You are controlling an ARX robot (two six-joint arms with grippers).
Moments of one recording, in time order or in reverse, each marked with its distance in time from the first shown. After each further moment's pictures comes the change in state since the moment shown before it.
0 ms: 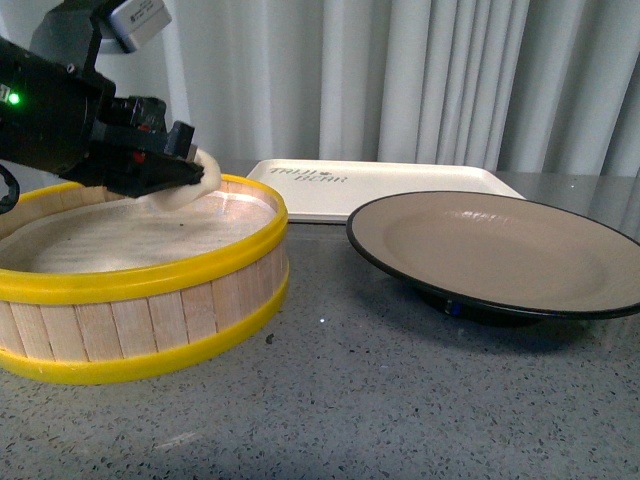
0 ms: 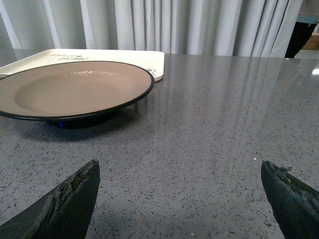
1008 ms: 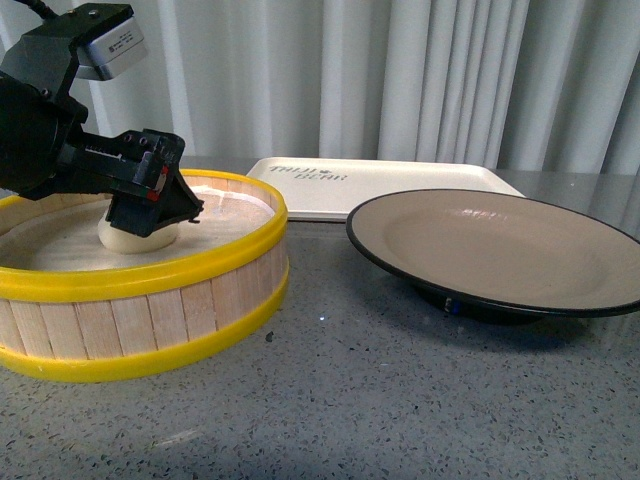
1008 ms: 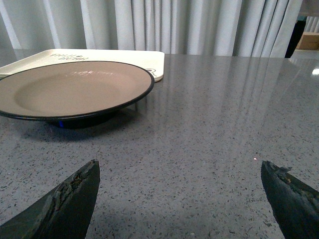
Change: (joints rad) left arm 0.038 -0.007 -0.002 -0.101 -0.074 0.053; right arm 0.000 0.000 0.000 0.000 0.000 0.000
